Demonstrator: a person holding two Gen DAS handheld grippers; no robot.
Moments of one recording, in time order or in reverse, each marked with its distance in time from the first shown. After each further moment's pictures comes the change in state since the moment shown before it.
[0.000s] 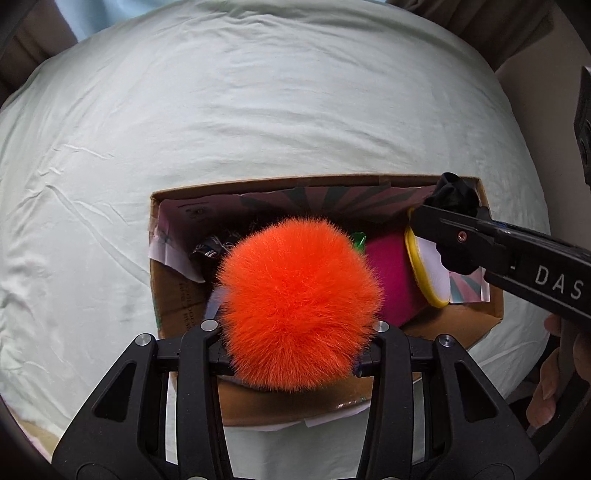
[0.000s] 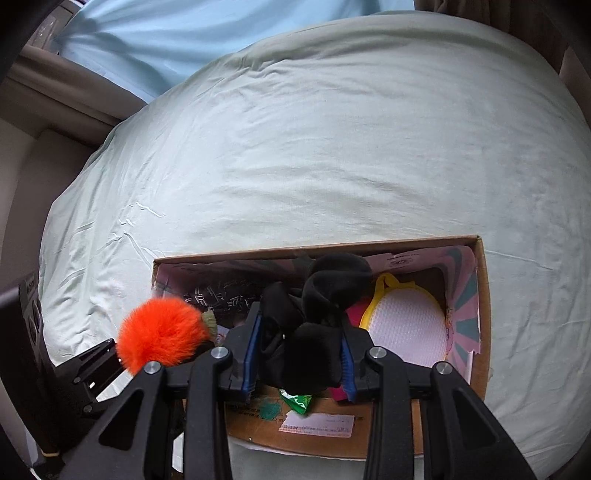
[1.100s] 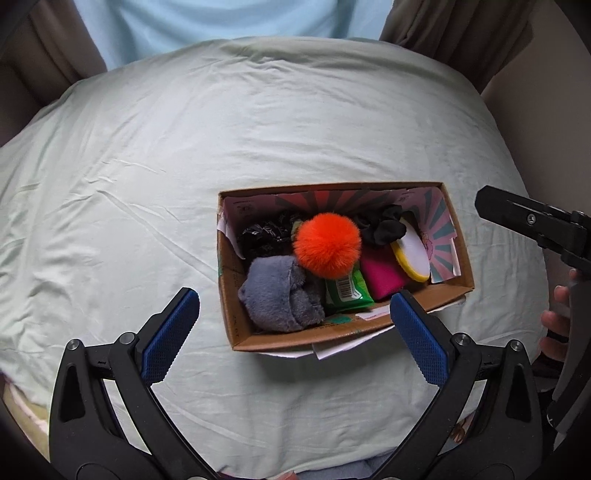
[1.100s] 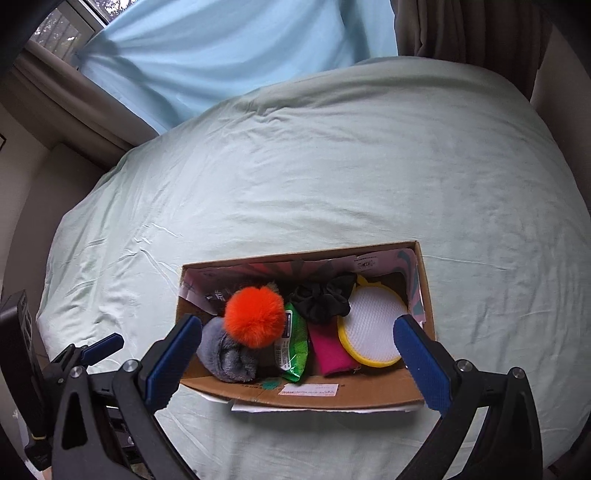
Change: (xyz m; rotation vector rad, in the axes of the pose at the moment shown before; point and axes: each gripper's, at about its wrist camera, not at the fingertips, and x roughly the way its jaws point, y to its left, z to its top) left arm -0.117 0.005 -0.051 -0.002 -0.143 0.060; right arm -0.103 0.009 -0.042 -0.027 -0.175 -0.027
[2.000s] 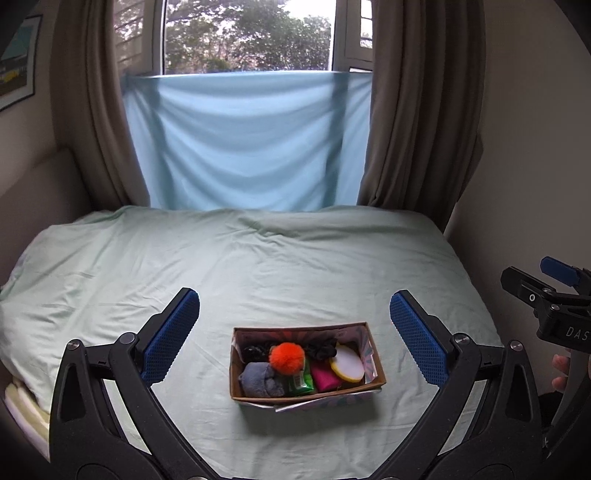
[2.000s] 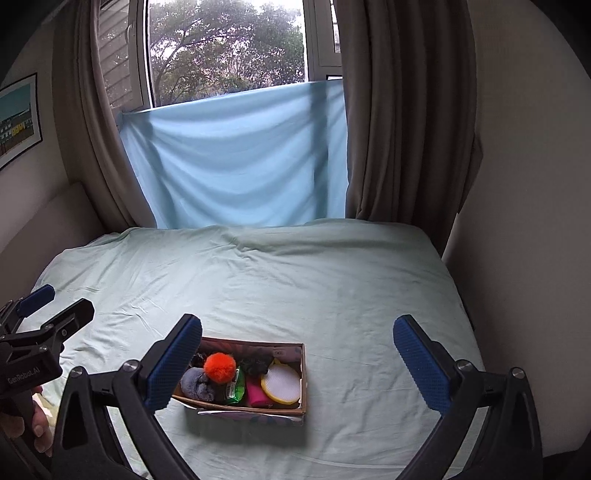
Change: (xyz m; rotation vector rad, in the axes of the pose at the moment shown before) left arm -0.270 -0.092 -0.023 -0.023 -0.598 0.063; right arm -0.280 0.010 -0.045 -0.173 -0.490 -0.217
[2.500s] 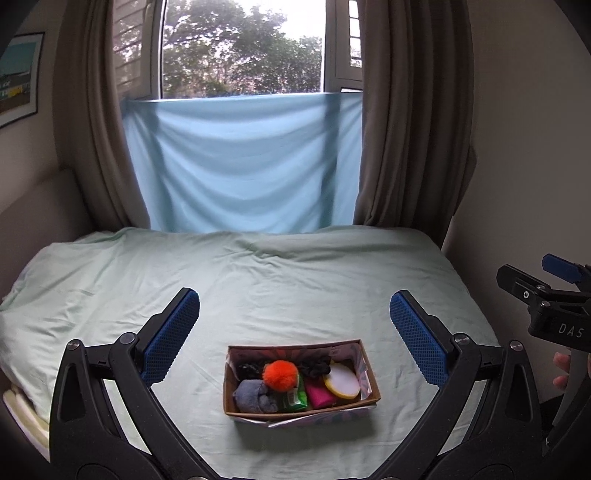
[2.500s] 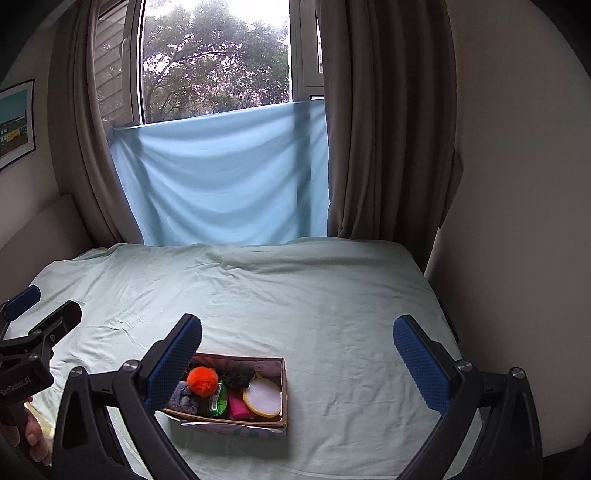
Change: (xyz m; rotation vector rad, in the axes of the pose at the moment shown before) left arm -0.009 -0.027 -0.006 0.029 -0.084 0.006; right arm -0.012 -0.015 -0.005 0.001 -0.078 -0.051
